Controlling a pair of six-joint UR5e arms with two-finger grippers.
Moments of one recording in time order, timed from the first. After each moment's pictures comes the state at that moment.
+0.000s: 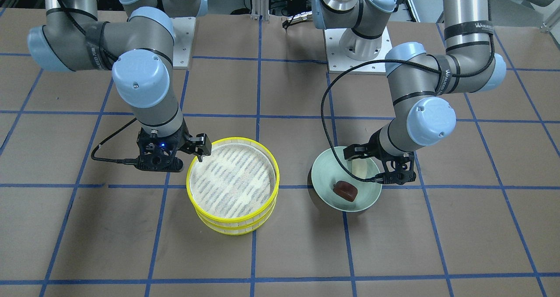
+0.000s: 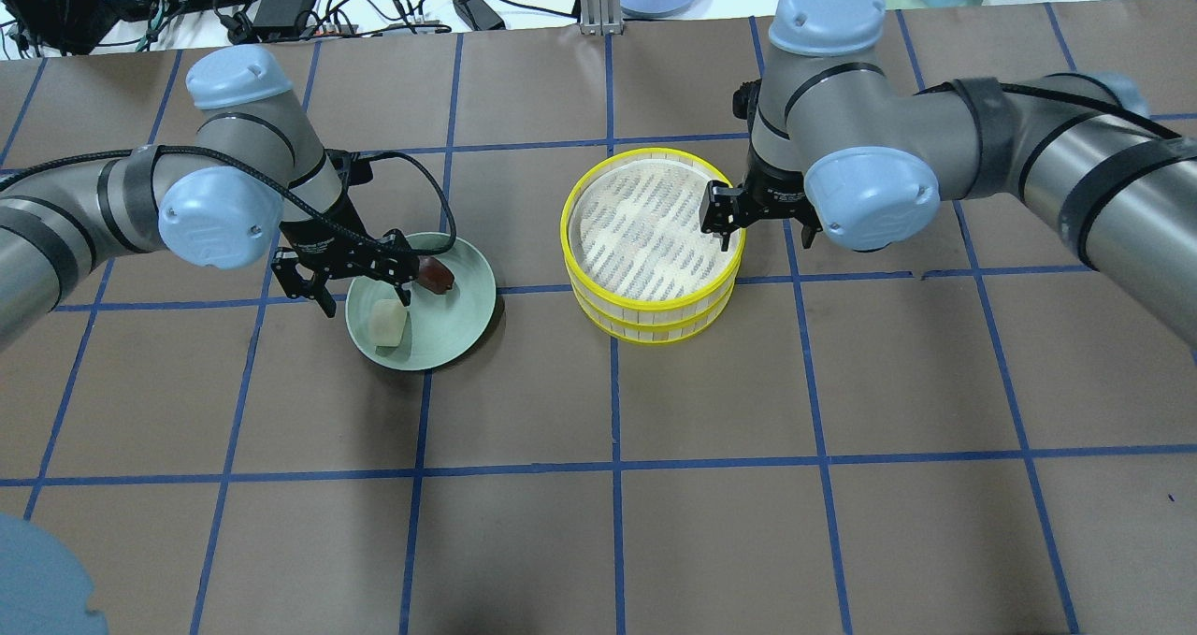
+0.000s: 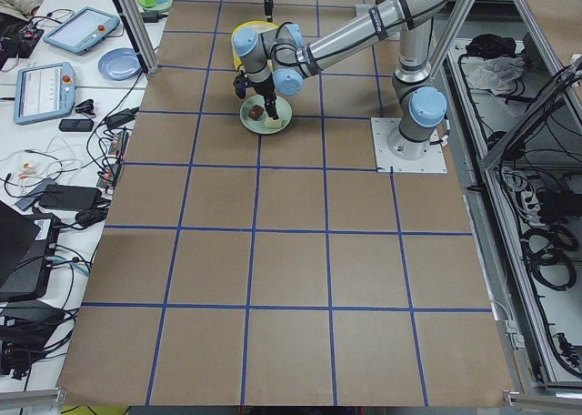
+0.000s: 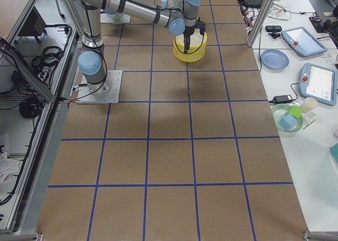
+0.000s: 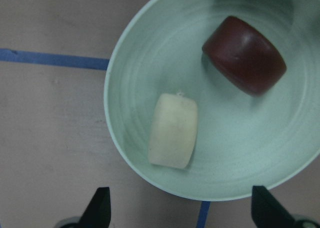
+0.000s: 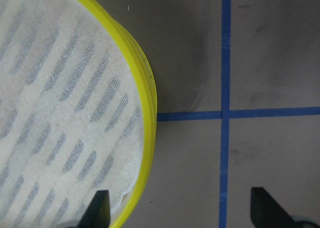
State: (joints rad) left arm -1.46 -1.89 -1.83 -1.26 1.56 0.00; right arm 1.69 -1.29 1.76 -2.00 -1.59 0.15
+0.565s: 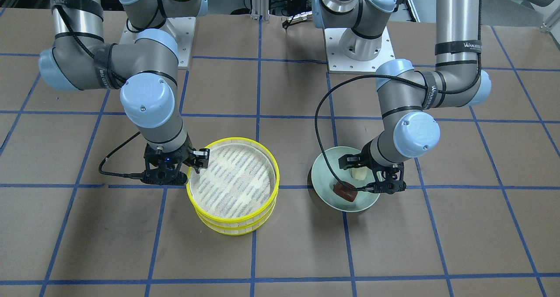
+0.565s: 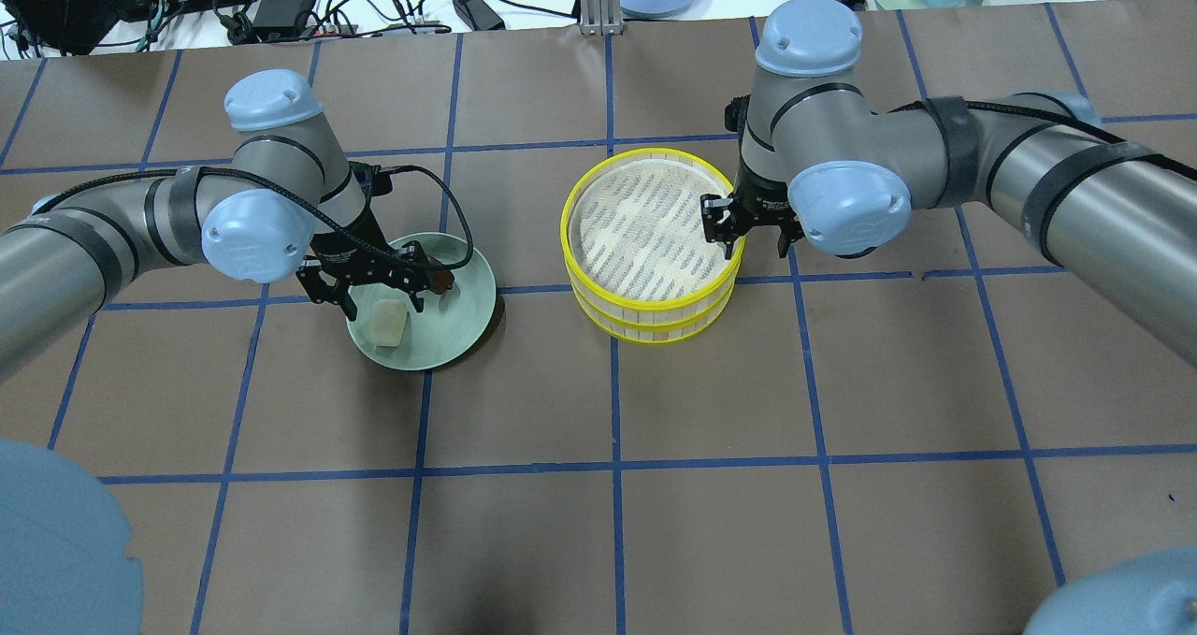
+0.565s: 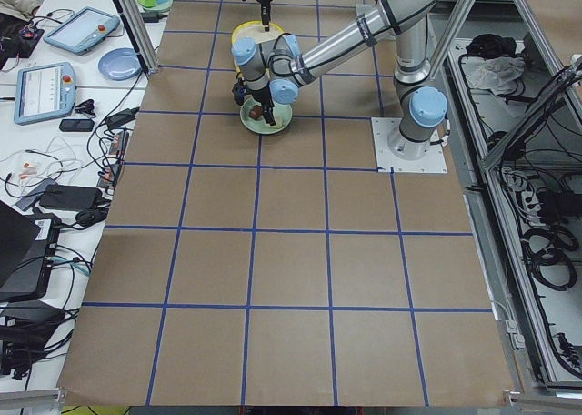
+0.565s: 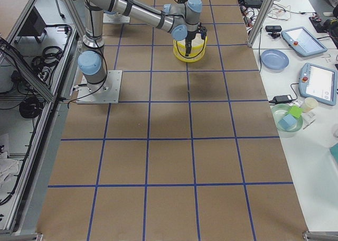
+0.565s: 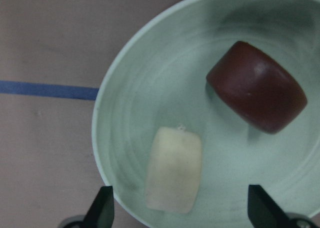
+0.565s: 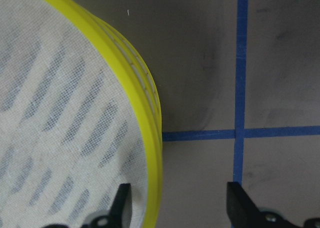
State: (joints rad) left arm -1.49 -1.93 -1.86 -1.15 1.57 -0.01; right arm 1.69 -1.24 1.76 -2.04 -1.58 0.15
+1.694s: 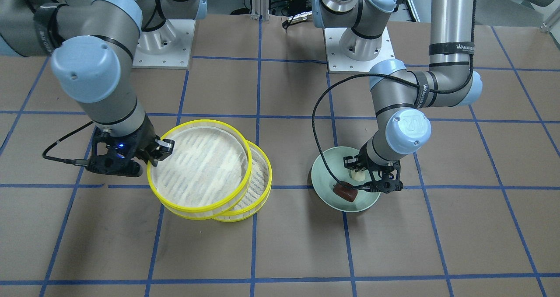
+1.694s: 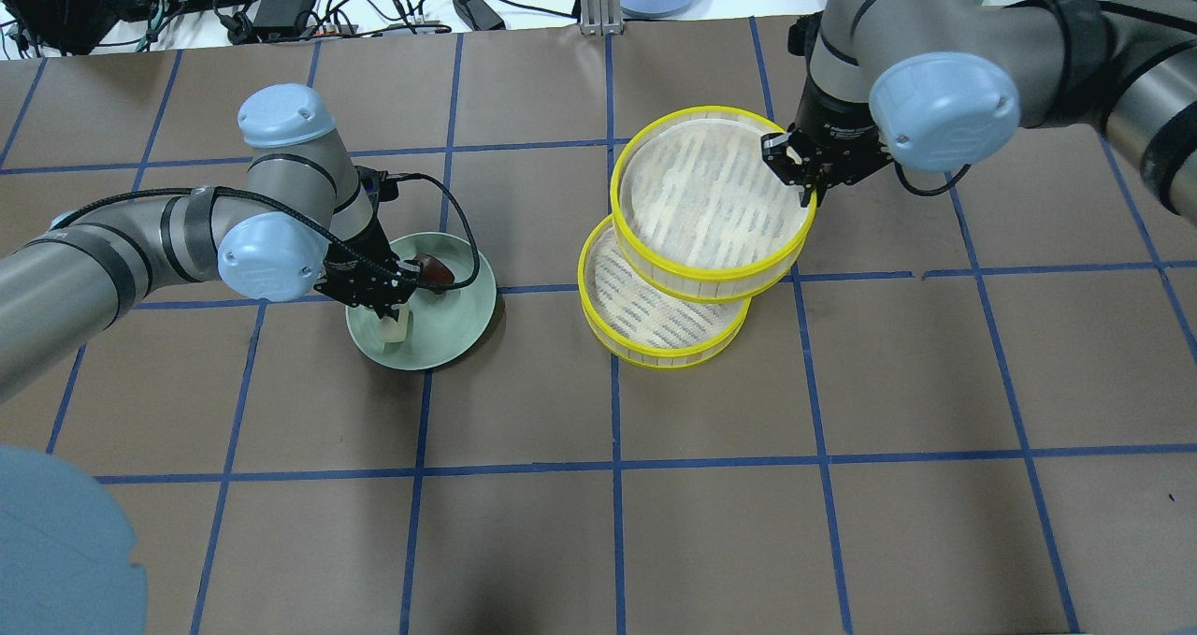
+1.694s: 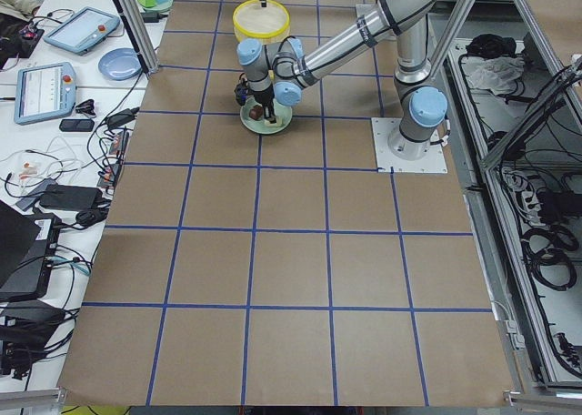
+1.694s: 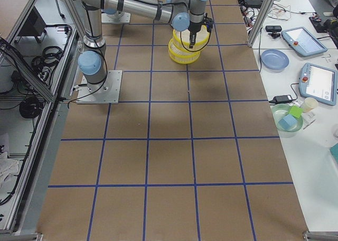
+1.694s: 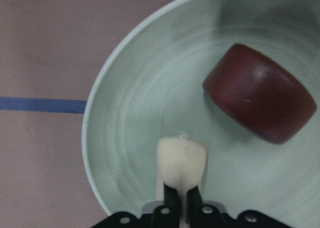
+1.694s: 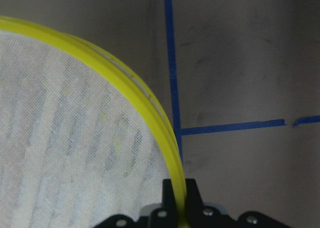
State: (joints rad) left arm -1.50 -1.93 -1.88 -1.08 1.60 0.02; right arm 1.57 -1.33 1.63 -1.84 -1.59 0.08
